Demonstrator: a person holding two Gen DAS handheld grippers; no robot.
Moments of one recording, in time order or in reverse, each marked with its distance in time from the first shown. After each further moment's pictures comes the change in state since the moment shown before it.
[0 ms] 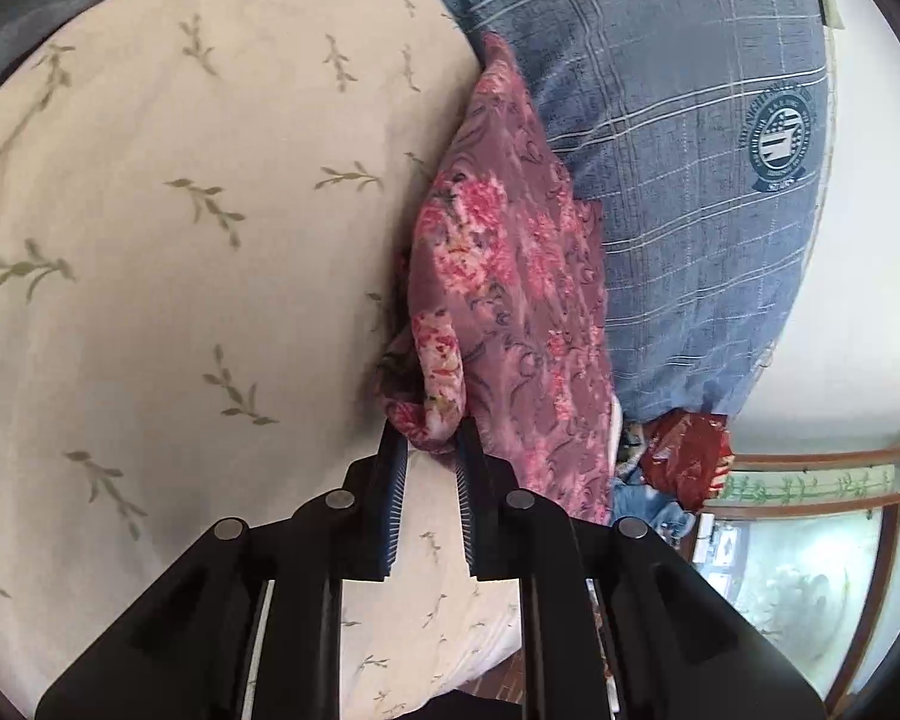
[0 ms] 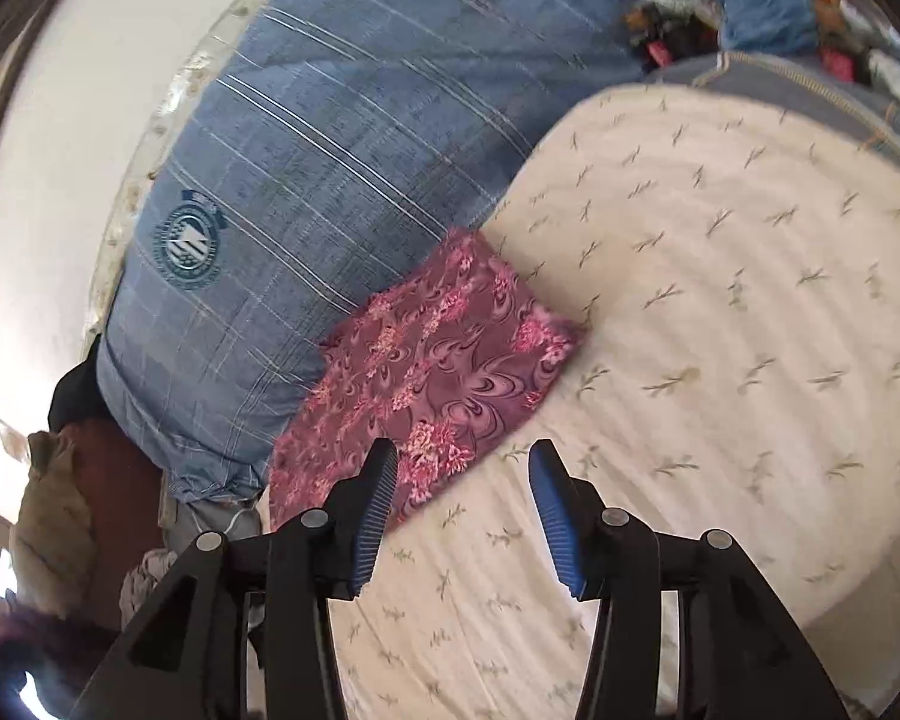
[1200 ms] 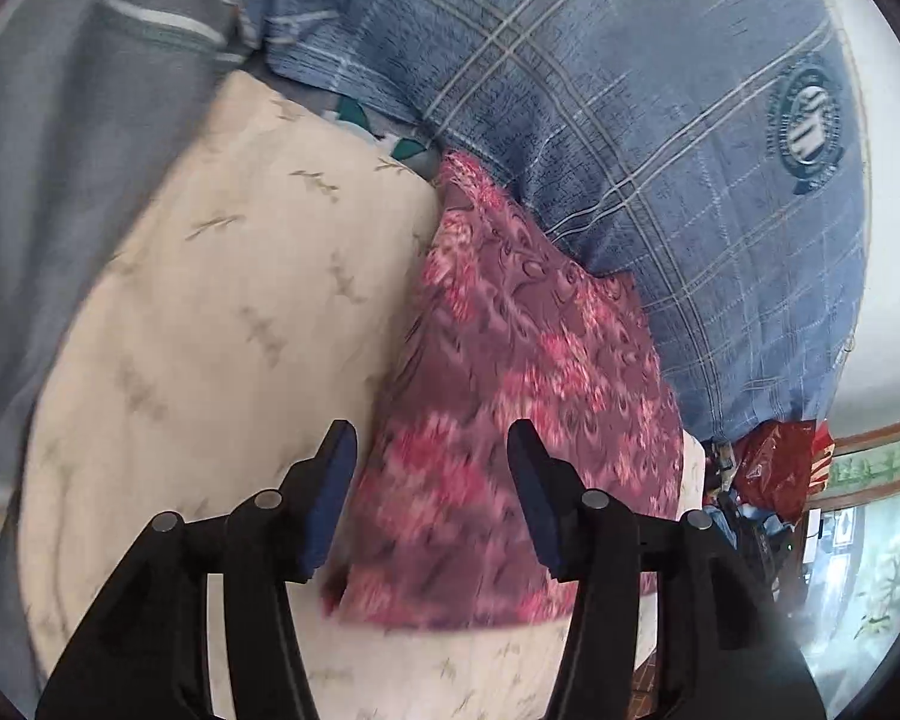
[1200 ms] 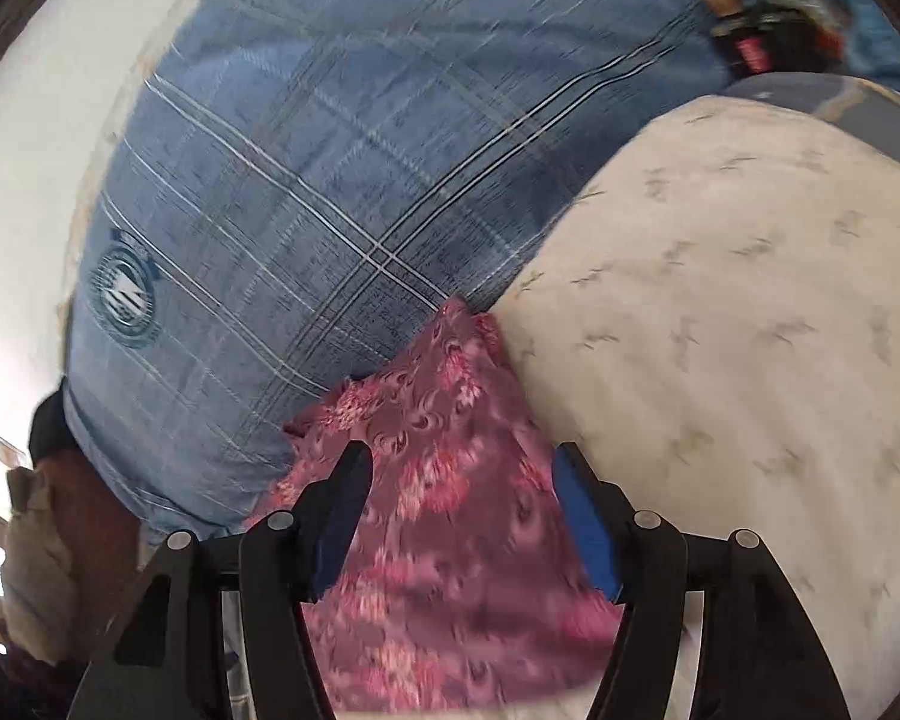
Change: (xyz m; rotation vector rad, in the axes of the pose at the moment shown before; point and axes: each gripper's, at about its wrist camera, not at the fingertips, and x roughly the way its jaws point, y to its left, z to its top) left arm 0.001 -0.059 0.087 0.179 -0.075 0.249; right arm 0.131 0.008 0.117 -0.055 0.033 0.003
